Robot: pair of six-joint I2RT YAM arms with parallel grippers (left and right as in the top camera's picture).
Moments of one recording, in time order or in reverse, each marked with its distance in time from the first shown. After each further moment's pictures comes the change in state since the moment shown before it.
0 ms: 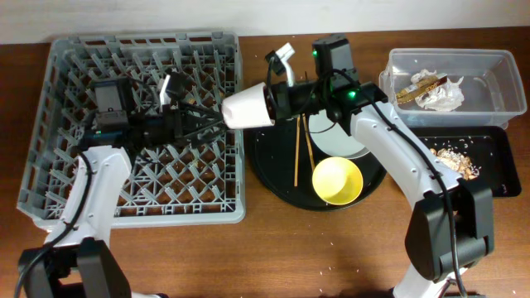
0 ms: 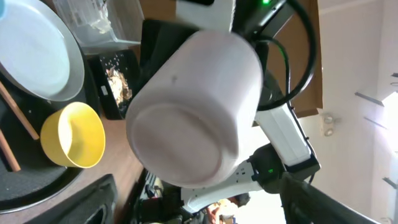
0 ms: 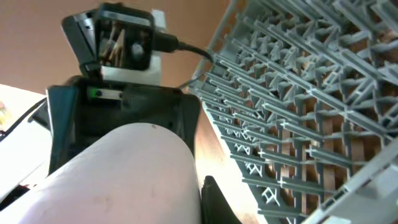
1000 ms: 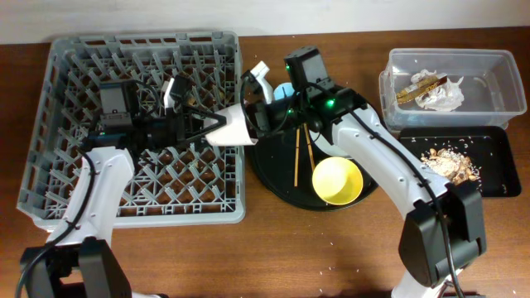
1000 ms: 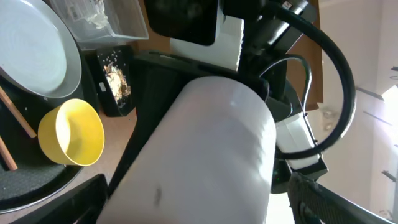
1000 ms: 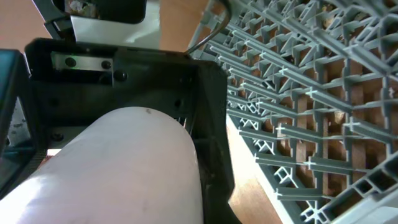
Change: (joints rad) left arm -0.013 0.000 -0.017 0.000 0.007 0.030; right arm 0.116 -0.002 0.020 -0.146 0.071 -0.058
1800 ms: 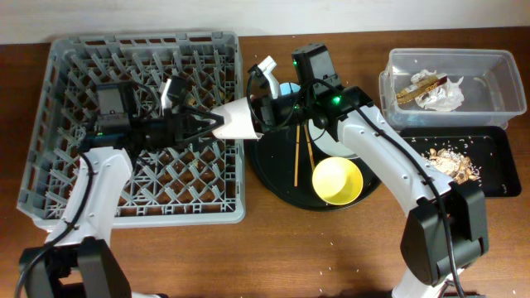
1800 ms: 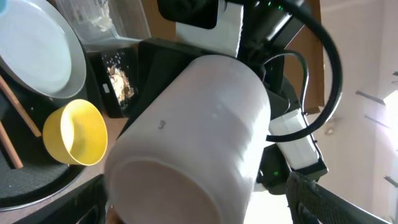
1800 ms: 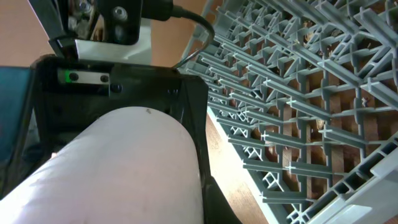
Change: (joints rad) left arm 0.007 0.000 0.000 -0.026 -0.007 0.018; right arm -0.035 0.000 0.000 0.015 0.011 -0.002
